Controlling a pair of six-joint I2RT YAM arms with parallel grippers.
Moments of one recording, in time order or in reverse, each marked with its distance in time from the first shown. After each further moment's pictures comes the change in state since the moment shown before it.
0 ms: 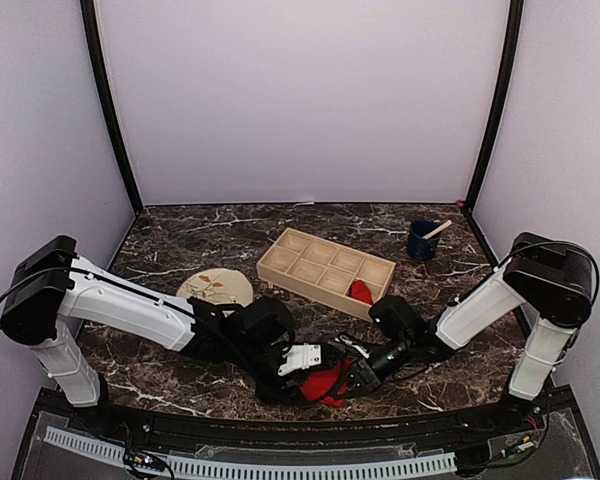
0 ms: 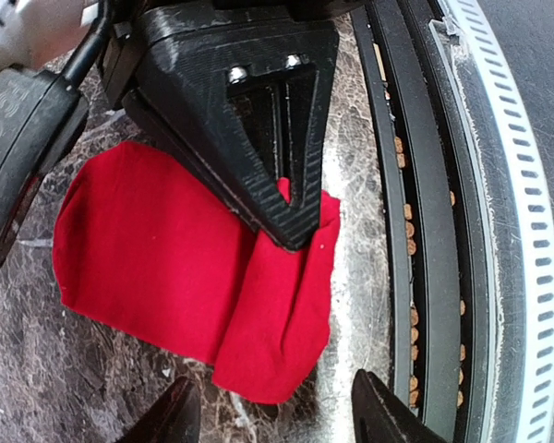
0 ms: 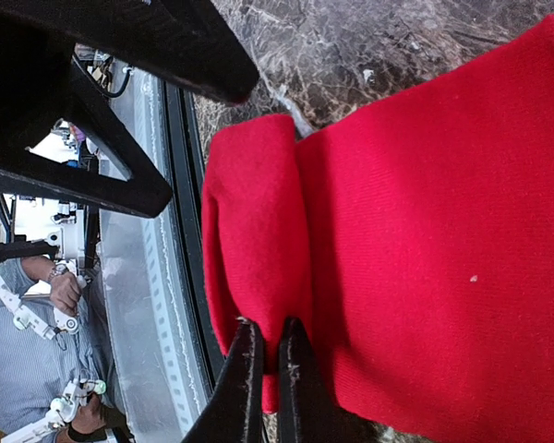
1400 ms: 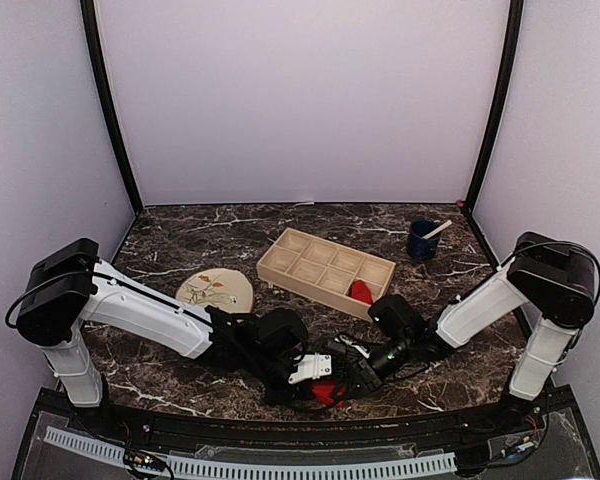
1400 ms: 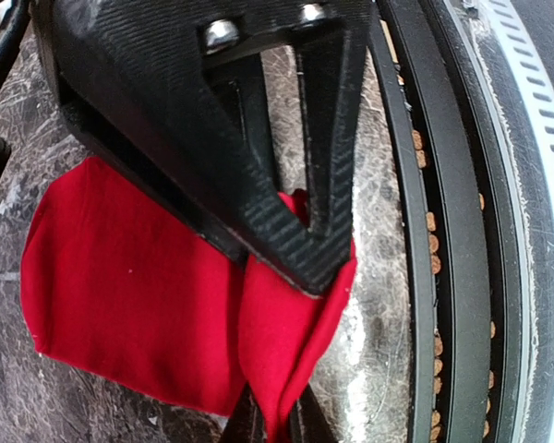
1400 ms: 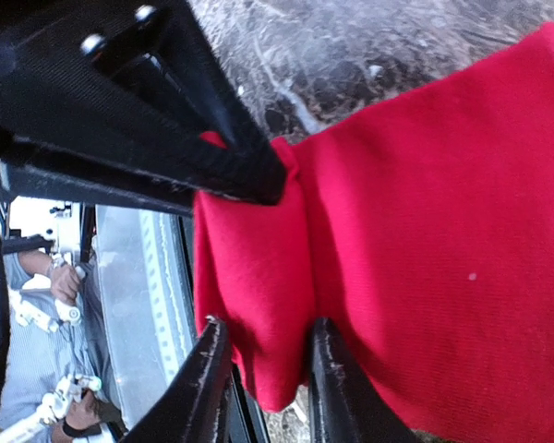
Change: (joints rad) left arm -0.040 0.101 0.044 0.033 -0.050 0.026; right arm -0.002 -0.011 0.012 -0.057 0.013 -0.038
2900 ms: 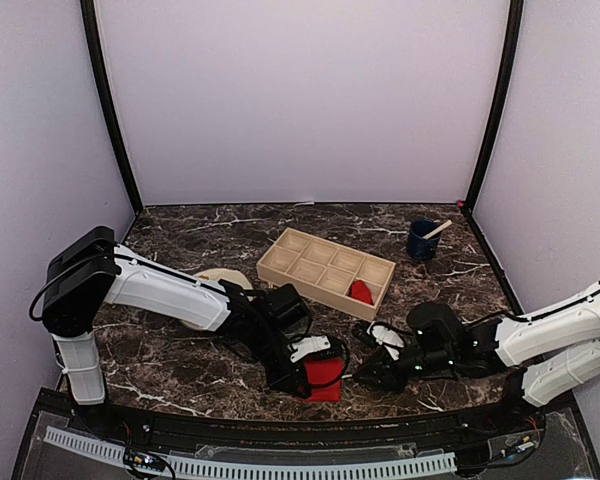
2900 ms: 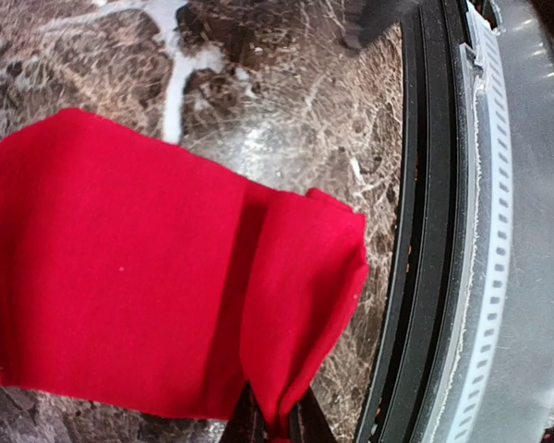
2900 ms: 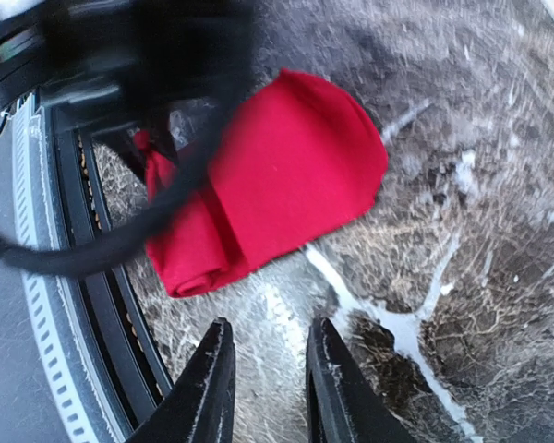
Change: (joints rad) left arm 0.131 0.102 0.162 -0.260 0.281 -0.215; right arm 0.117 -0.504 -0.206 -0.111 0.608 -0.124
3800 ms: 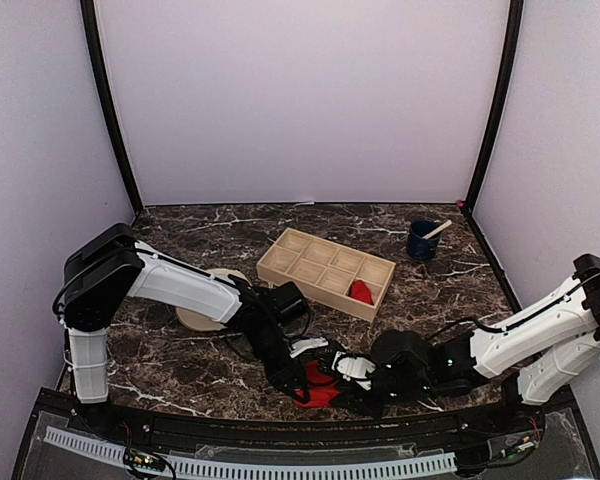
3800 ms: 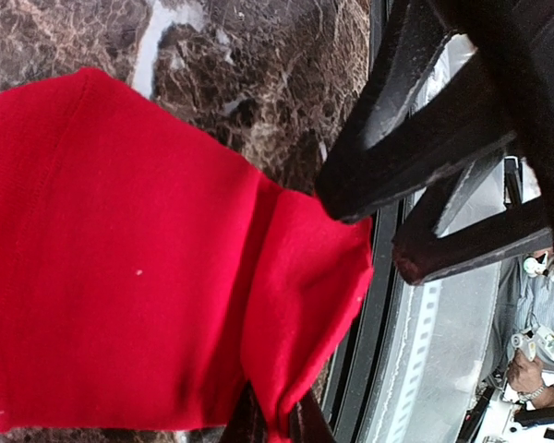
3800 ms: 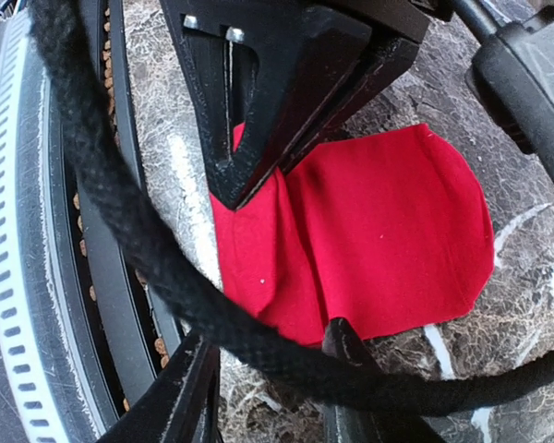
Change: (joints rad) left arm 0.065 0.107 0.069 -0.100 0.253 -0.015; right arm 0.281 0.169 0.137 -0.008 0.229 -0.154
